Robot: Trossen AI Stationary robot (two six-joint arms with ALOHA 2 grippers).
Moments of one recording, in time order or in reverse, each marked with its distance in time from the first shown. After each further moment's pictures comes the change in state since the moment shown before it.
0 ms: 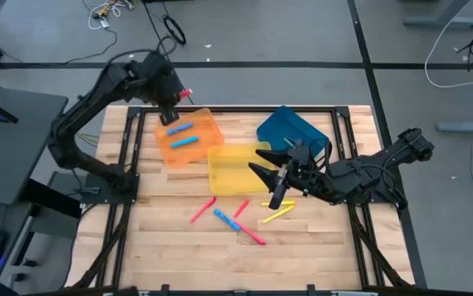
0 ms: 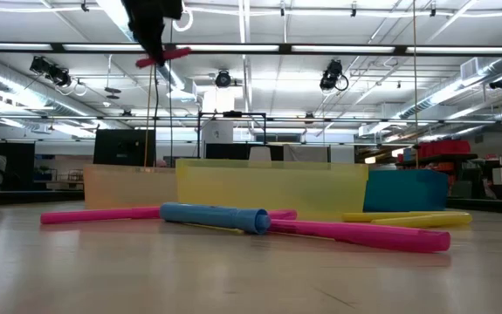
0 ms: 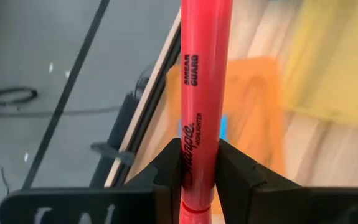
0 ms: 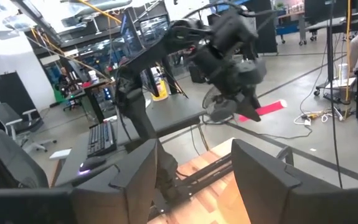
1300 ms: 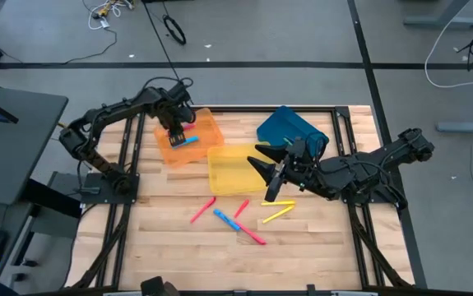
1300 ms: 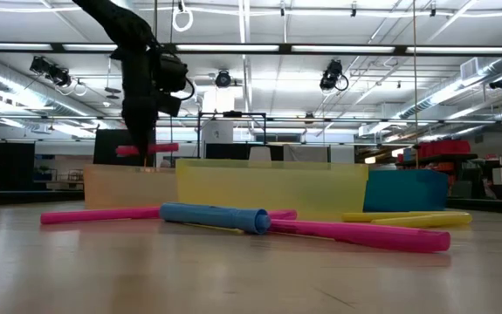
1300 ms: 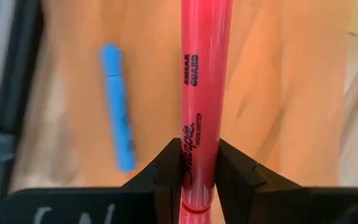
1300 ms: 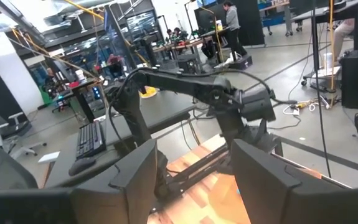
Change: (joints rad) left arm 0.107 0.139 -0.560 0.333 0.143 0.088; right arm -0.044 0.000 0.000 -0.059 0.002 0.077
